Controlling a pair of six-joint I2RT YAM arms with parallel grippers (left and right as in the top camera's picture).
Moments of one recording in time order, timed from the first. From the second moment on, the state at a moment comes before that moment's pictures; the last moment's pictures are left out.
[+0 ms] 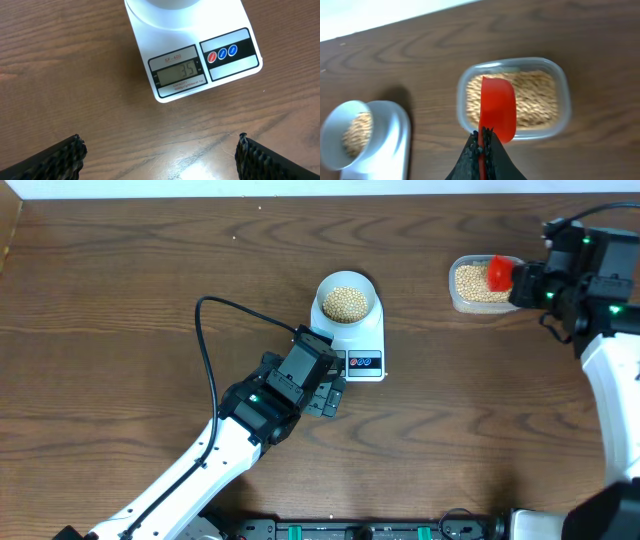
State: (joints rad) left arm -0.67 1.26 0.92 -0.68 -0.20 -0.25; right arm -0.17 1.52 1.25 -0.53 -0.30 0.08
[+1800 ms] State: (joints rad) left arm -0.67 1.26 0.92 -0.68 -0.20 -0.25; right arm -0.53 1.89 1.26 -0.31 -1.17 0.28
